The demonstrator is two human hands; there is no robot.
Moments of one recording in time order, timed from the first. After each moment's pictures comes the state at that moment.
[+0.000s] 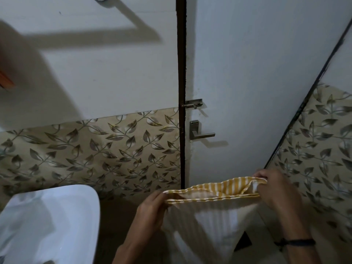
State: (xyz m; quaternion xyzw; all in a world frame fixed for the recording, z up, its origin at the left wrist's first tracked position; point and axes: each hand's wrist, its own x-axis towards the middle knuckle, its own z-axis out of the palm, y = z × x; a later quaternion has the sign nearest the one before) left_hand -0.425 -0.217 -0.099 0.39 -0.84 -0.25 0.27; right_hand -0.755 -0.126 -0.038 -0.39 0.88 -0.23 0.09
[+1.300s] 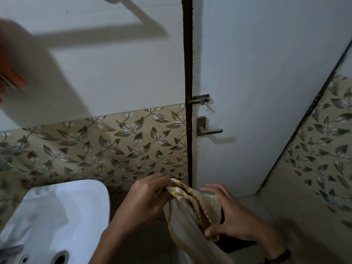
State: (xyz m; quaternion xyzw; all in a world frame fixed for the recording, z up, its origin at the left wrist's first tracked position) left_hand -0.409 -0.215 0.003 0.32 -0.89 -0.22 0.25; right_hand -0.673 -0.129 -0.085 -0.66 0.62 -0.20 0.37
